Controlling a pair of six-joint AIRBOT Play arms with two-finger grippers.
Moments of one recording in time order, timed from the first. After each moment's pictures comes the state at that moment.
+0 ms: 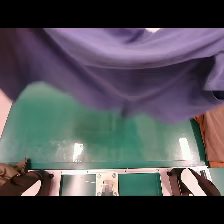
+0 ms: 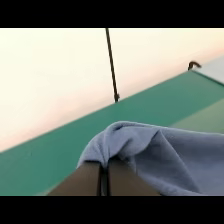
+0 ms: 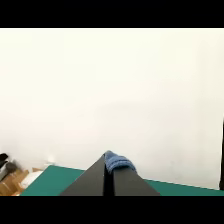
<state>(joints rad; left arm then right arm) -0.16 -0.94 2.04 1.24 -1.26 -1.31 -0.60 -0.90 1.95 -0.47 1.17 1.30</state>
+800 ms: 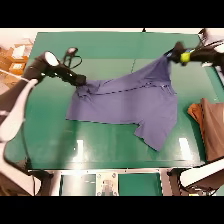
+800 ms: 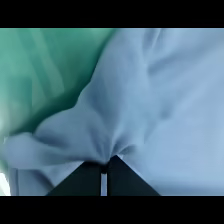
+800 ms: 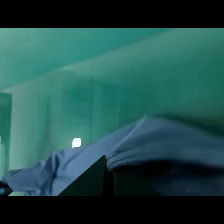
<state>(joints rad) -0.16 -1.82 1.62 1.11 -1.03 -1.24 -0.23 -1.79 1.71 -0.65 1.06 1.35</state>
